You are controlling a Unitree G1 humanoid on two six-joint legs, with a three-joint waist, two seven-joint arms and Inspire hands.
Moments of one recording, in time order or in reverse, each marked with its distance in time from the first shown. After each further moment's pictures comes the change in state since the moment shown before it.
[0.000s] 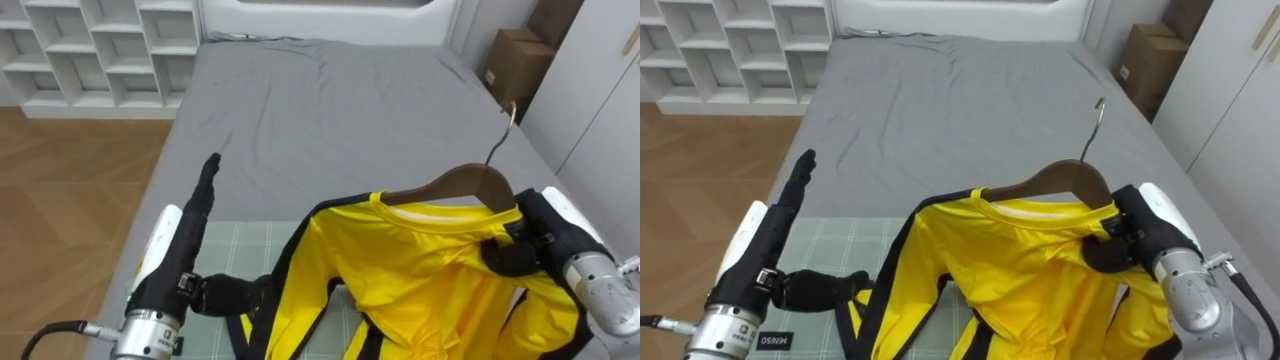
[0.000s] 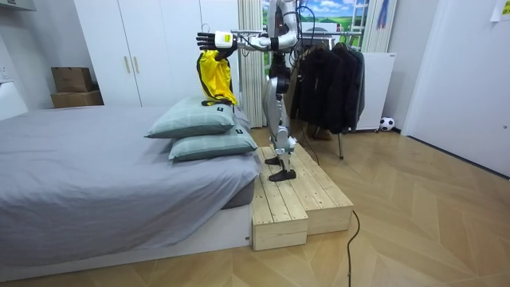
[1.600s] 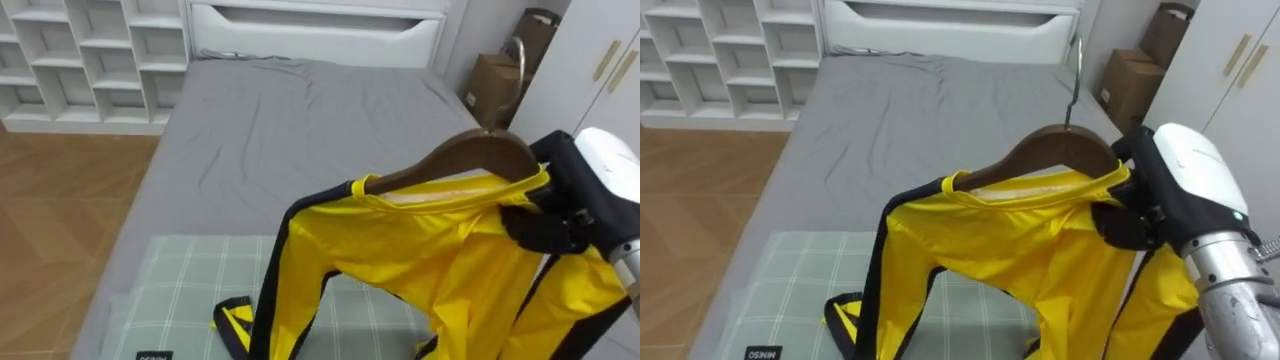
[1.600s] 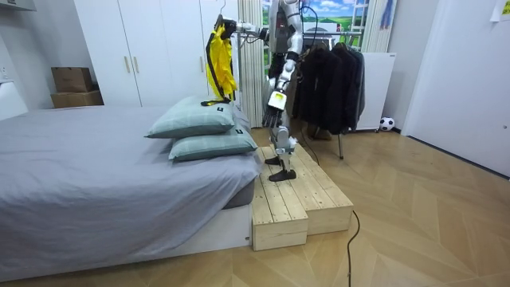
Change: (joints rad) left arm 0.169 -0.039 0.284 1.088 -0.036 0.077 0.273; right arm 0.320 -0.039 -0.047 -0.767 -0.110 0.112 0.059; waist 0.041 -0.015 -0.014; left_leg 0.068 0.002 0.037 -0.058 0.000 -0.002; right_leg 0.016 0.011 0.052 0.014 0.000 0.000
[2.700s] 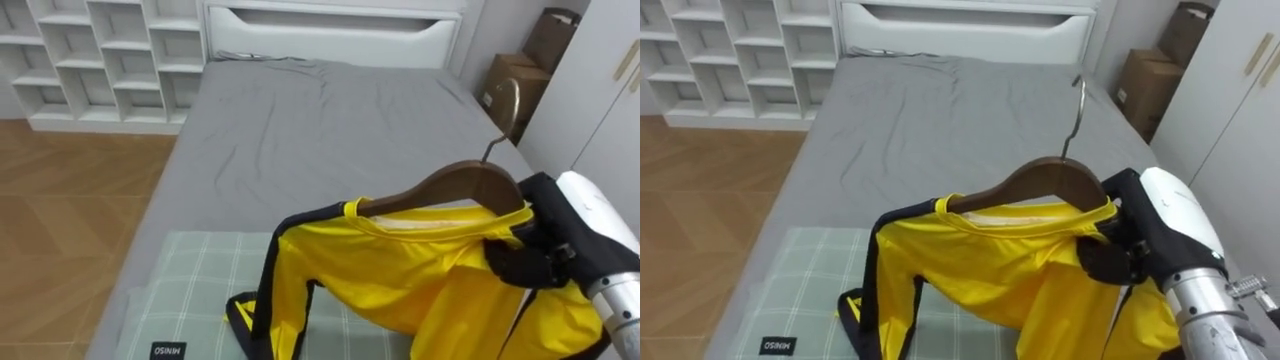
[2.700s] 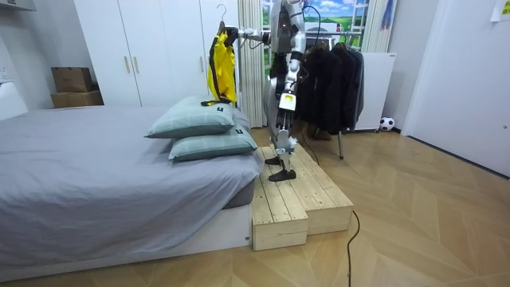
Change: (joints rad) left arm 0.001 -0.017 -0.039 0.027 0.021 0.084 -0.011; right arm 0.060 0.109 0.014 0.031 0.005 0.004 0.017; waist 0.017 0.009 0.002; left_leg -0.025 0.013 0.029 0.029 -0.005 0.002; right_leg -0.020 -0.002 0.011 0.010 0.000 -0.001
